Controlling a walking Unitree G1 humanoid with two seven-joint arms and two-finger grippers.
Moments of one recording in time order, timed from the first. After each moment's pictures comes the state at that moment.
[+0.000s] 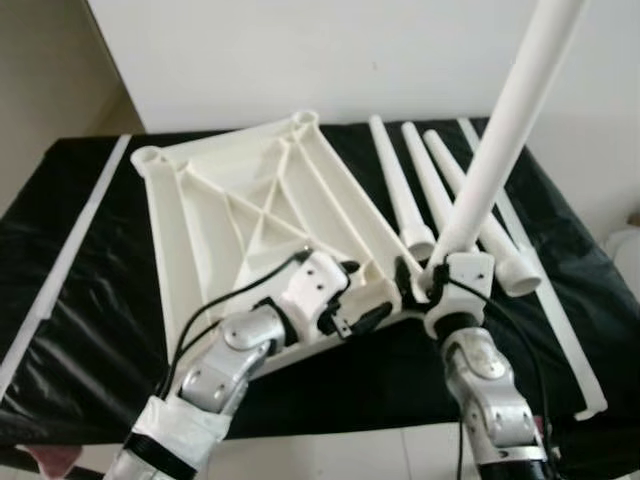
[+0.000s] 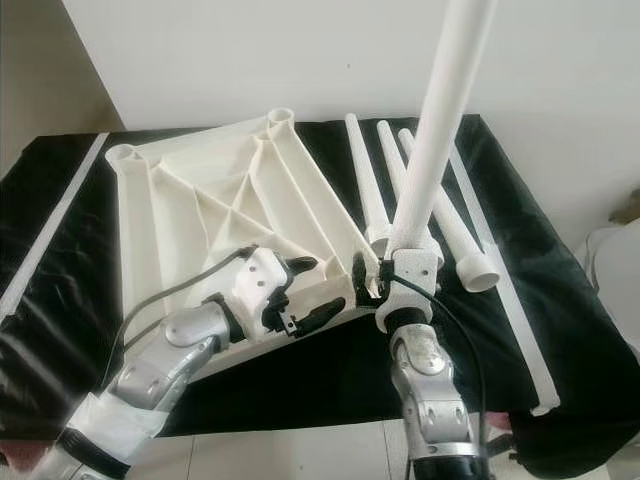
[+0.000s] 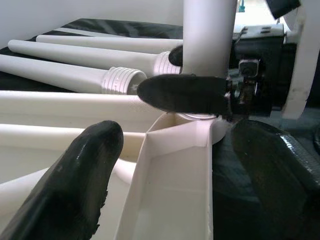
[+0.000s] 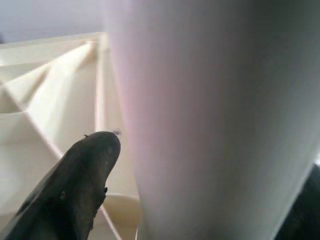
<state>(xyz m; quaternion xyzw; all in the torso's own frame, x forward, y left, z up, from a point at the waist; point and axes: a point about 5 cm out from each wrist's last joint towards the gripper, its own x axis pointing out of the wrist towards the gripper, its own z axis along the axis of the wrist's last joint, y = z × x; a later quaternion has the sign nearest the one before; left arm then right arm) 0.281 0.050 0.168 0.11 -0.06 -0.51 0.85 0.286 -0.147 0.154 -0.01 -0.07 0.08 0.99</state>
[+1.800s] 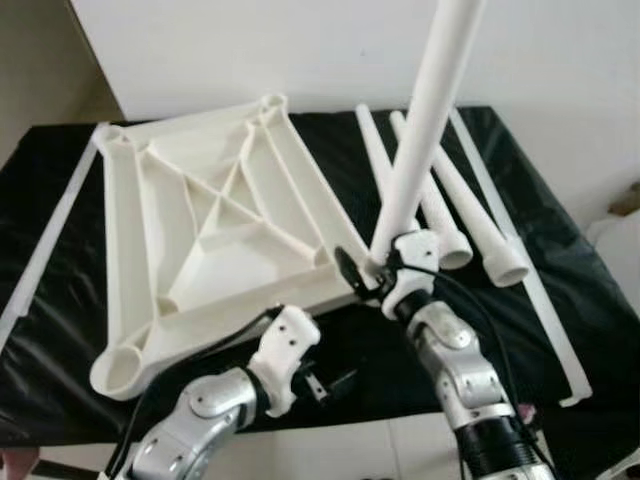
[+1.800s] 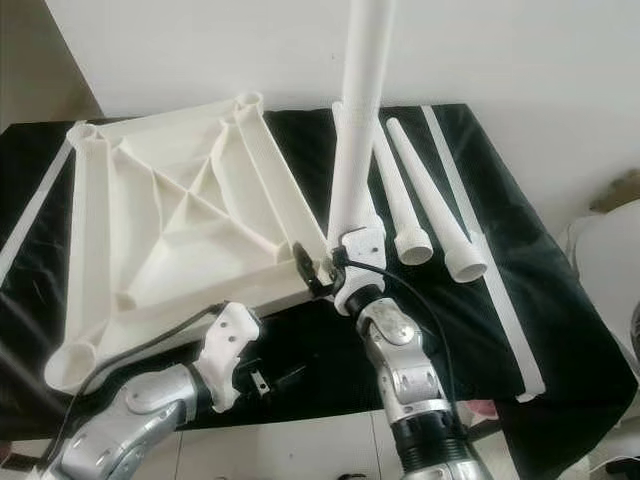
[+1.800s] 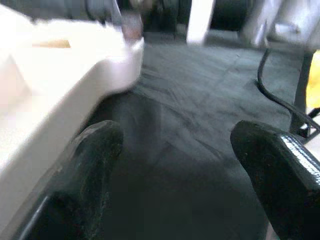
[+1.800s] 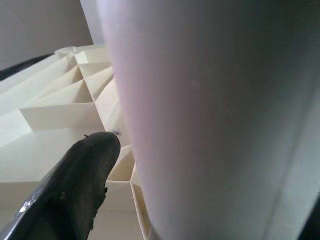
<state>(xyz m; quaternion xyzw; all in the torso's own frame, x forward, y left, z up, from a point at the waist) 0.234 0.081 0.146 0.07 0.03 -0.49 0.87 0.309 -0.084 0.160 0.03 -0.09 0.24 0.97</state>
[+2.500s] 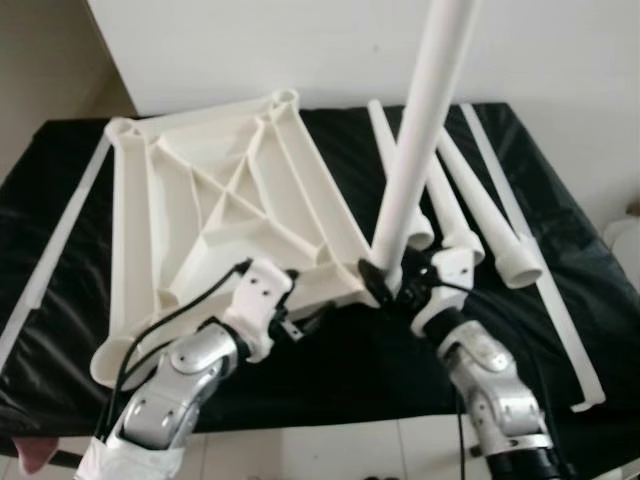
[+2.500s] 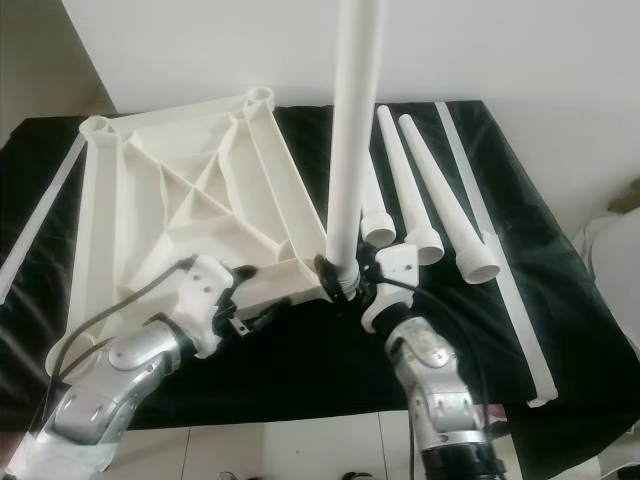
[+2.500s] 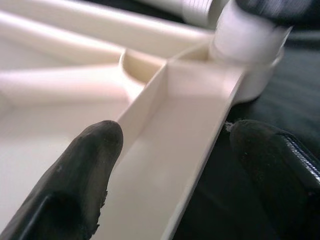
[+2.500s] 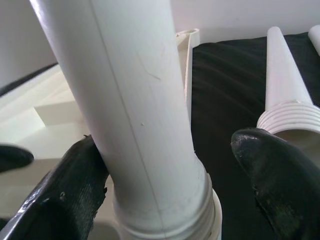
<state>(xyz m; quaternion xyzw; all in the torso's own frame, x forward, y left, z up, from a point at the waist) 0.272 0.109 0.153 0.11 0.02 -0.39 0.91 0.285 -0.136 0.161 0.05 -0.09 0.24 0.97</state>
